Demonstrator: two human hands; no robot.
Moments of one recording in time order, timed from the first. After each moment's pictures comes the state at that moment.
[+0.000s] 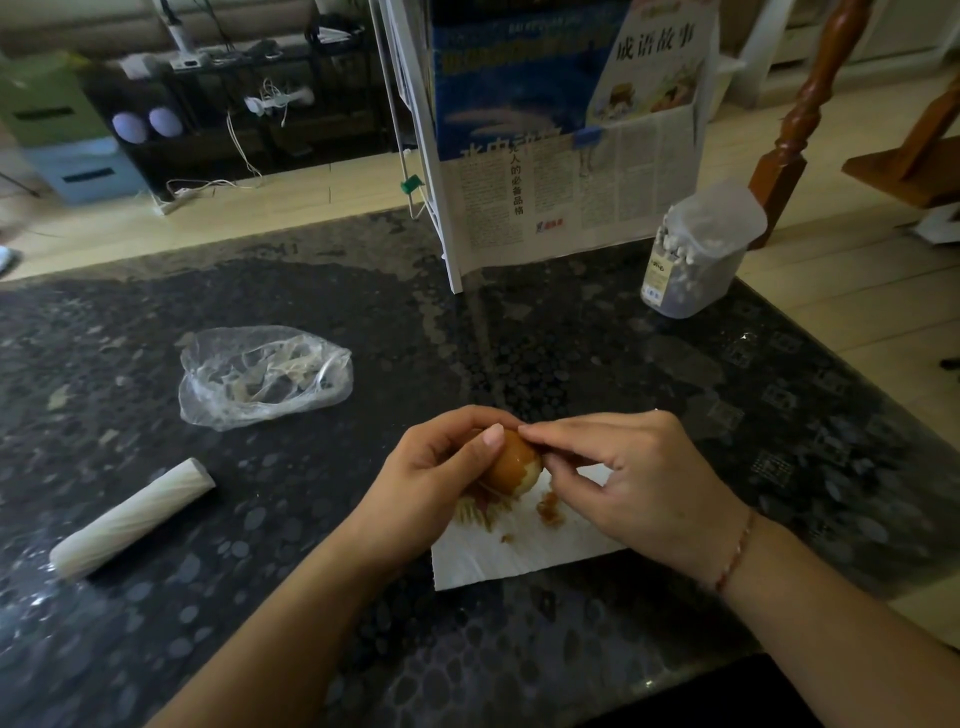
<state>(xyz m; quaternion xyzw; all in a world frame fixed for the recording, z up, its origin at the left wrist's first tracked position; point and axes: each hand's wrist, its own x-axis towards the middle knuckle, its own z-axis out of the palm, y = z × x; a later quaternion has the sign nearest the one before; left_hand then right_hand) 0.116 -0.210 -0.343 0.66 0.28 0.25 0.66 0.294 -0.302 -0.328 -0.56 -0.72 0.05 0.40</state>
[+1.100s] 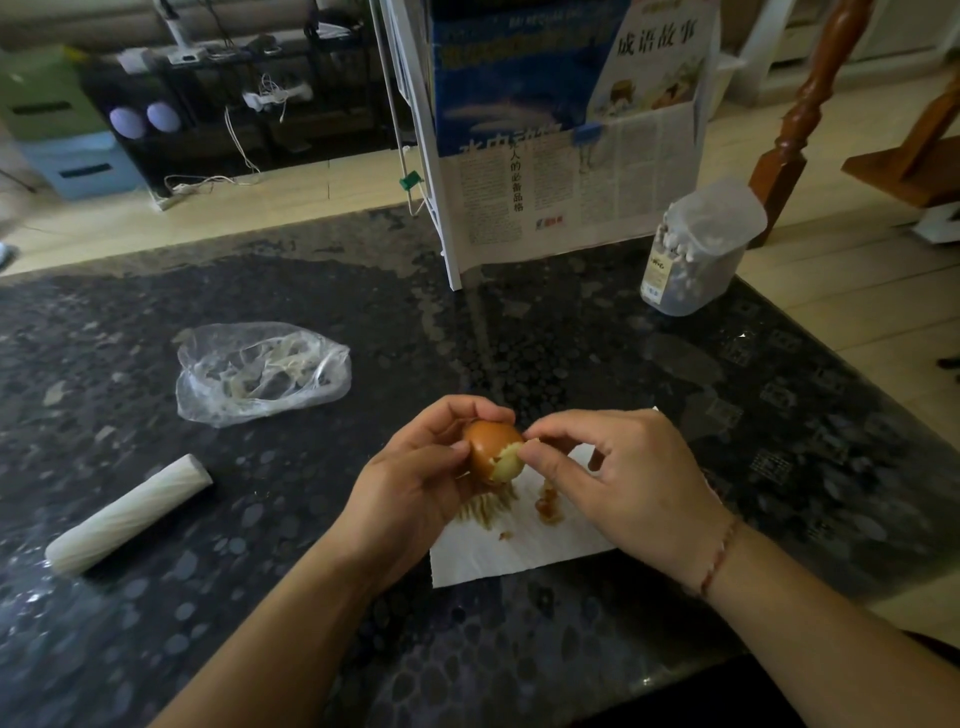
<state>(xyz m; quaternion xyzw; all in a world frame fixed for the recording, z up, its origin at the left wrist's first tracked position) 0.112 -0.208 -0.352 0.50 0.23 0.28 0.79 0.290 -0.298 -0.334 -0.64 -0.66 0.10 0.38</state>
